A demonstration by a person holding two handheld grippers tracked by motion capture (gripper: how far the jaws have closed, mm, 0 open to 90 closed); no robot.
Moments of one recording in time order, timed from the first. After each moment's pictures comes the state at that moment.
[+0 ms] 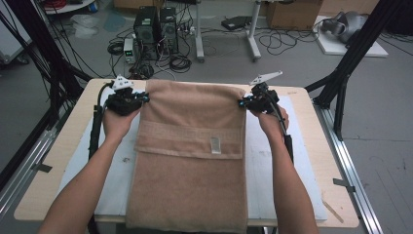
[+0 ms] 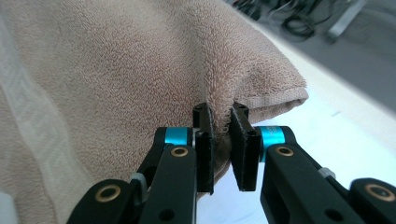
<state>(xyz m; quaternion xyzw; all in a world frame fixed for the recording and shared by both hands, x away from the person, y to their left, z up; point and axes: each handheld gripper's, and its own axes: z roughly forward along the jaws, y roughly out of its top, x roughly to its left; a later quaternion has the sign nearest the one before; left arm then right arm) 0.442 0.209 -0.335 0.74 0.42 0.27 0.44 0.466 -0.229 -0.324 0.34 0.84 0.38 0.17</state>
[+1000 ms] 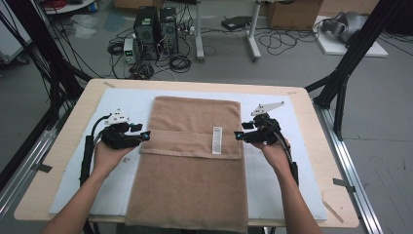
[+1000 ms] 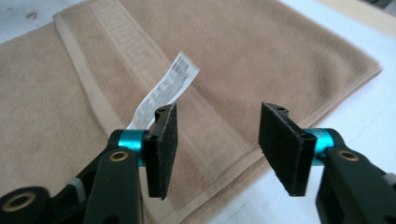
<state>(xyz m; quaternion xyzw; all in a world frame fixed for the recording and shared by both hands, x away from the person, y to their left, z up) 0.358 0.227 -0.399 0.79 0.37 0.18 0.46 0.387 -0.233 -0.378 0.32 0.85 0.40 0.10</state>
